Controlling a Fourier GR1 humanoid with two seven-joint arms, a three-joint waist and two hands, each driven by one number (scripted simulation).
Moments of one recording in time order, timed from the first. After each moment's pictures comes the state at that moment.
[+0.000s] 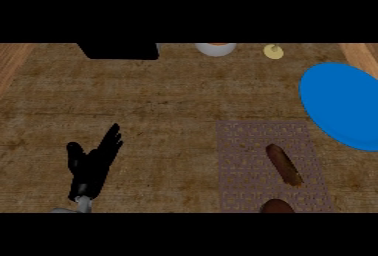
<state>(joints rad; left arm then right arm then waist) 0.00 0.24 -0.25 -1.43 0.27 0.19 0.17 1.03 -0.28 -0.05 -2.37 0.38 -0.31 0.21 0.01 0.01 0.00</state>
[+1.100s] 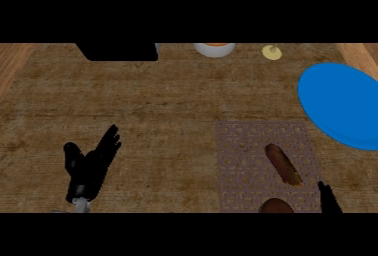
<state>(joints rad) 0.02 0.22 -0.22 -1.45 0.24 0.17 0.20 0.54 -0.15 0.47 -2.18 1.03 -0.18 0.92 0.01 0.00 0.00</state>
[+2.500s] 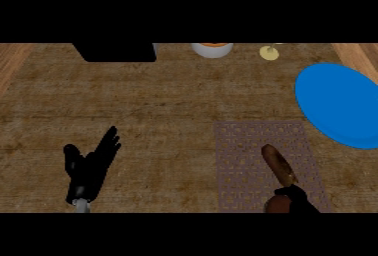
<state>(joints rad) 0.04 0.16 -0.14 -1.44 0.17 0.10 0.20 0.37 -0.11 0.43 -1.83 1.09 -0.13 0.93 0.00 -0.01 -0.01</state>
